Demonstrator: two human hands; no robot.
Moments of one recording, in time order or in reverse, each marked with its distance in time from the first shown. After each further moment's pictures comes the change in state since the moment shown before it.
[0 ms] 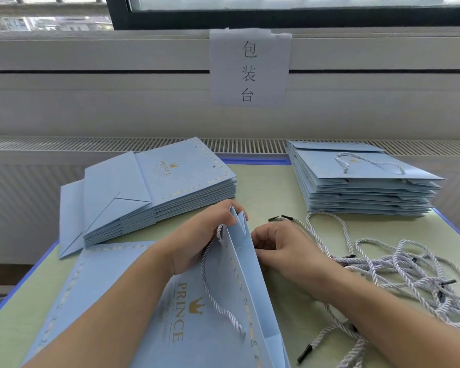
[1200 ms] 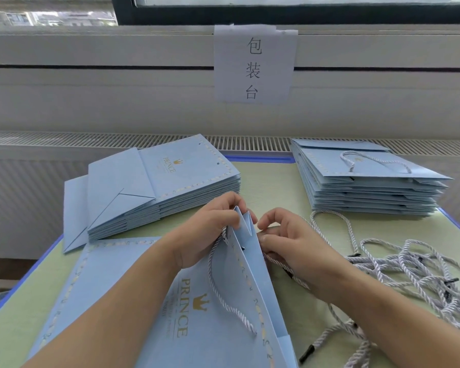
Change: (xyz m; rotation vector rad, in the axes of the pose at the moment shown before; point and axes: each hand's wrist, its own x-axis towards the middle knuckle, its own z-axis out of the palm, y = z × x) left_hand 0.007 -0.001 0.000 -0.050 0.007 0.081; right_hand -0.006 -0.007 0.002 0.414 0.052 0.157
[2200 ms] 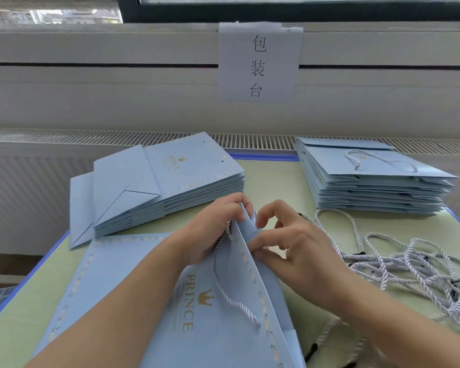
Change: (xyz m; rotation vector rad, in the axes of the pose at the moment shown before) left_hand 0.000 0.000 0.003 0.094 0.063 0.005; right_hand -0.010 0.002 -0.001 -0.984 0.078 -0.579
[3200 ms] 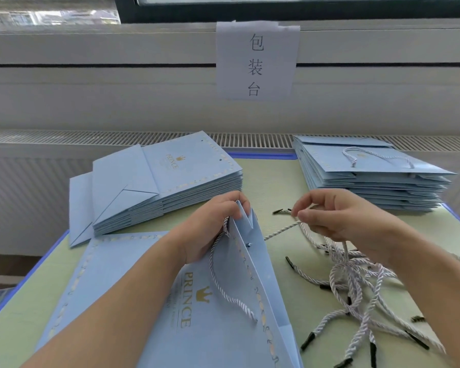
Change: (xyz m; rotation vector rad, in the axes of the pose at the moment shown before) left_hand -0.002 0.002 0.001 -0.032 -0.007 -0.038; right_hand 0.009 0.041 -0.057 0.670 -0.211 0.535
